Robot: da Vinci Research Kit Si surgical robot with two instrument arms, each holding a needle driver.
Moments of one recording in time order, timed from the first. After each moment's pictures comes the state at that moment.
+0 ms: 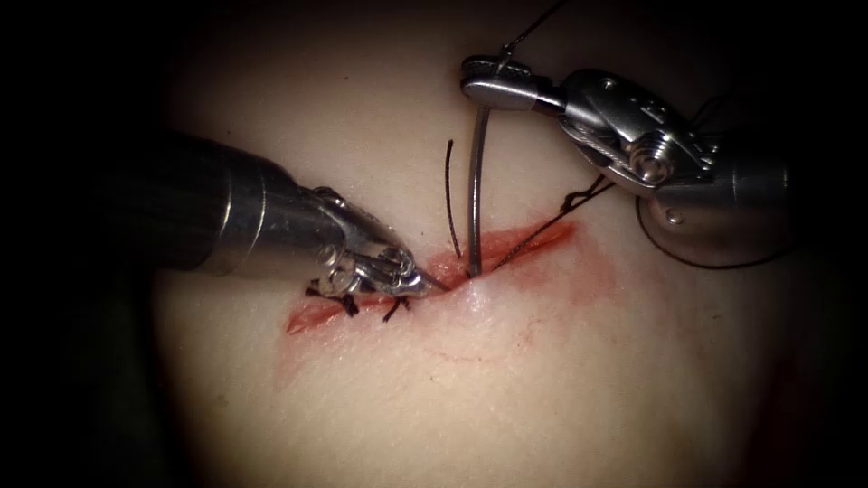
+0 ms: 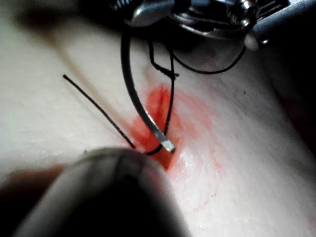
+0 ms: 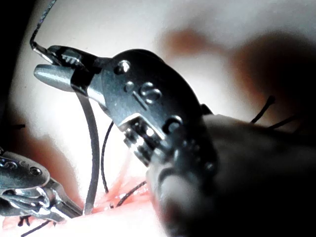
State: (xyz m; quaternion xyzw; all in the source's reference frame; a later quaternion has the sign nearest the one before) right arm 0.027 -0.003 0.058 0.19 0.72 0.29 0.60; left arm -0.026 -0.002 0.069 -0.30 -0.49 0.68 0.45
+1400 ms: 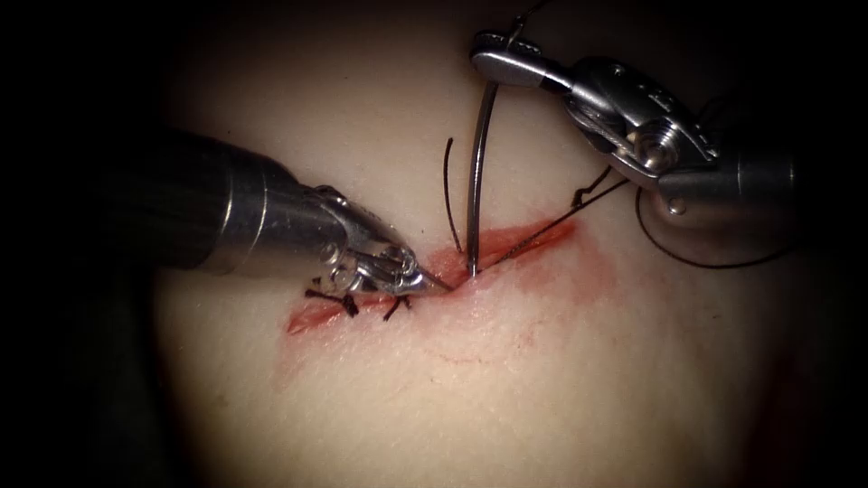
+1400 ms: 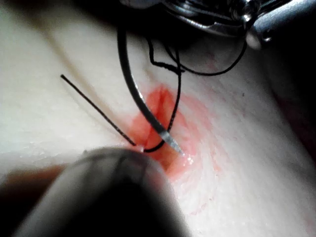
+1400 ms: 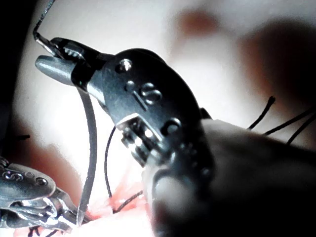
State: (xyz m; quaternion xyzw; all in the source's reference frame) right arm 0.027 -0.003 0.058 0.19 0.71 0.35 0.58; left arm -0.026 -0.002 0.069 -0.30 -0.50 0.68 0.45
